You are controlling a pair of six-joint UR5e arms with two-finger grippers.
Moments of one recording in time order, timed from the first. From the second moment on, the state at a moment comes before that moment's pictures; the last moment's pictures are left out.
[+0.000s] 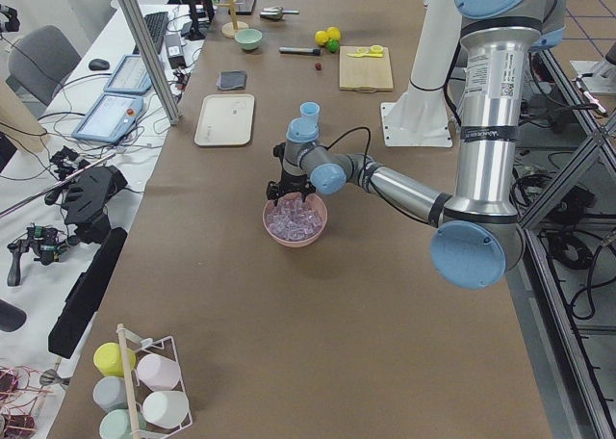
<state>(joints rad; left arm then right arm) -0.83 -1.59 -1.86 -1.99 -1.99 0.28 1.48 -1.74 1.95 -1.60 2.63 -0.09</state>
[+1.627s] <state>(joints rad) -0.84 -1.54 -1.91 -2.01 -2.08 0.28 1.50 -1.78 1.96 -1.60 2.64 -0.09</state>
